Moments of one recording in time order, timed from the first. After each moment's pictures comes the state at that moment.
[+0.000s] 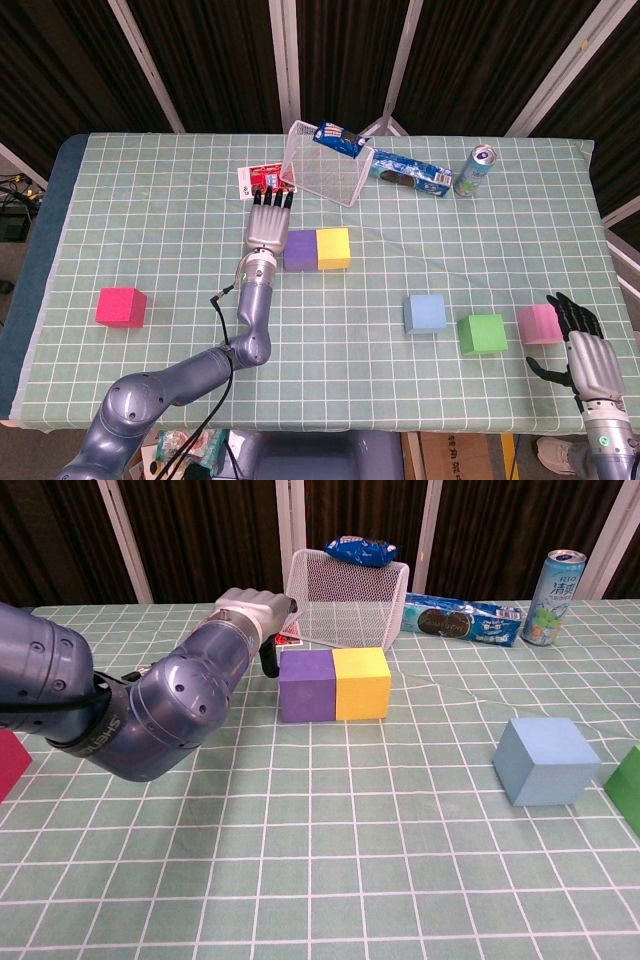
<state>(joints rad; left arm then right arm) -1.29 -2.12 -0.43 -0.62 0.51 0.92 0.85 0.10 -1.16 0.08 -1.59 -1.34 1.30 0.13</state>
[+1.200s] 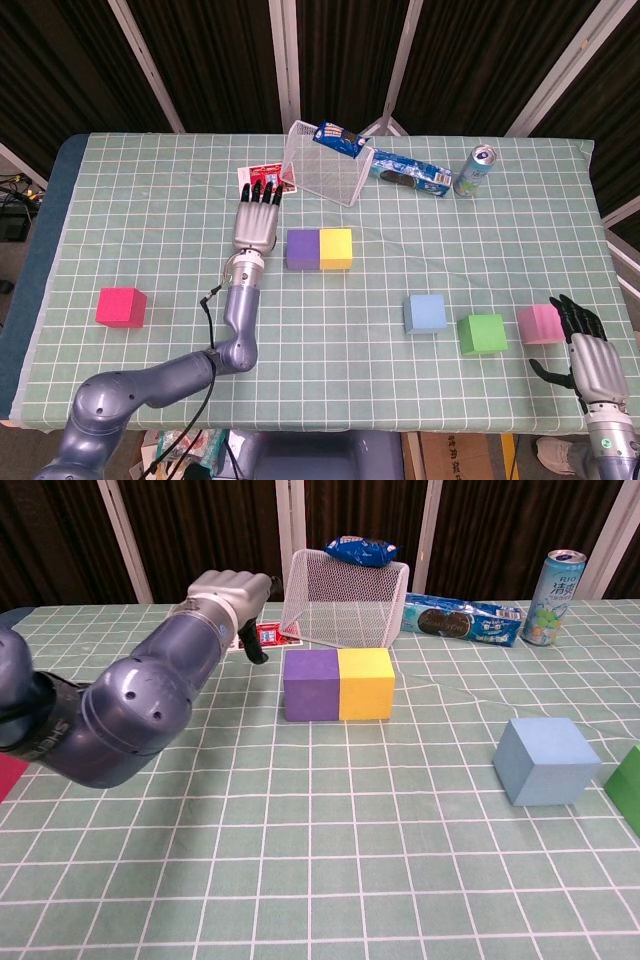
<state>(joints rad) -1.15 -2.01 -0.45 -0.89 0.64 1.06 0.82 0.09 -1.16 0.07 -1.58 -1.34 1.31 0.12</state>
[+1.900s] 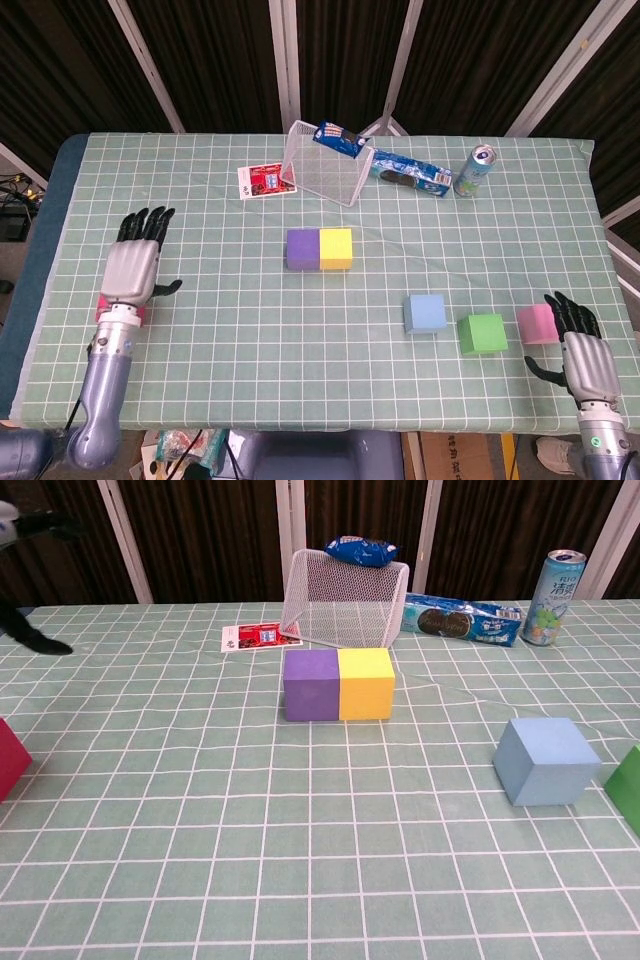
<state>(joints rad) -0.60 -1.35 -0.19 -1.92 0.90 1.45 0.64 0.09 -1.21 0.08 -1.57 -1.35 1.35 0.04</state>
